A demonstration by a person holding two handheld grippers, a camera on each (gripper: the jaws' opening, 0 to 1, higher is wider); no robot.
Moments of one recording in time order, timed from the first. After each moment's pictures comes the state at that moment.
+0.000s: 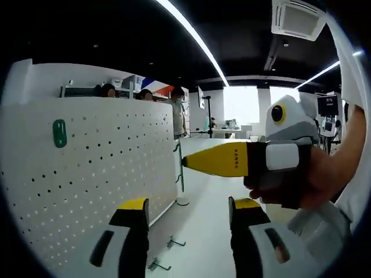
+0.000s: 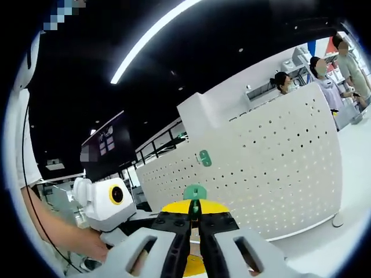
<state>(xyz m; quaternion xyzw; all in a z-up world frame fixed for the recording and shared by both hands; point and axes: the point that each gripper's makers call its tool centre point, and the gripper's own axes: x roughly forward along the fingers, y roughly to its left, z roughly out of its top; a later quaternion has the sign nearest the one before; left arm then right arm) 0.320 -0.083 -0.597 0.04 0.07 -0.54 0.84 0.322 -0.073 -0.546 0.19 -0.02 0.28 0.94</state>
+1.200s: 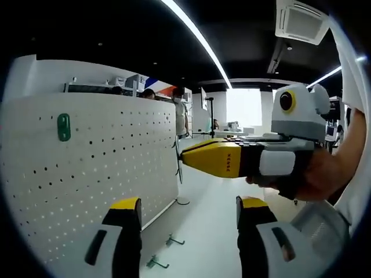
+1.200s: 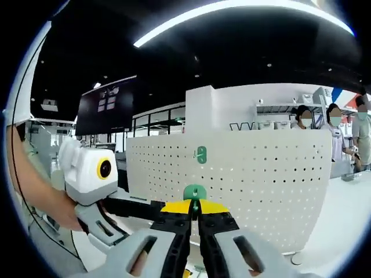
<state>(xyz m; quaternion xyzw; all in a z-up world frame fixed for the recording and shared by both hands) 0.323 -0.075 -0.599 0.04 0.07 -0.52 0.85 0.329 -0.073 -0.547 0.00 -0.02 0.25 0.97</state>
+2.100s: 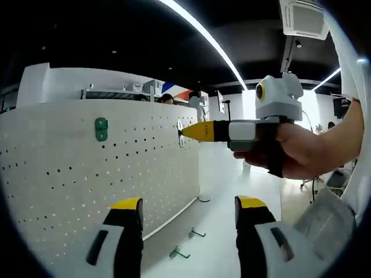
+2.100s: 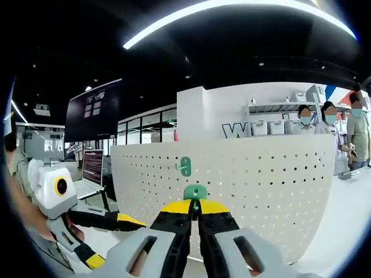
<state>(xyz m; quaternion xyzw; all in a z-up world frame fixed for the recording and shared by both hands) 0.331 -0.015 -0.597 0.04 0.05 -0.45 0.89 0.381 -0.080 -0.522 0.01 -0.02 0.22 0.98</state>
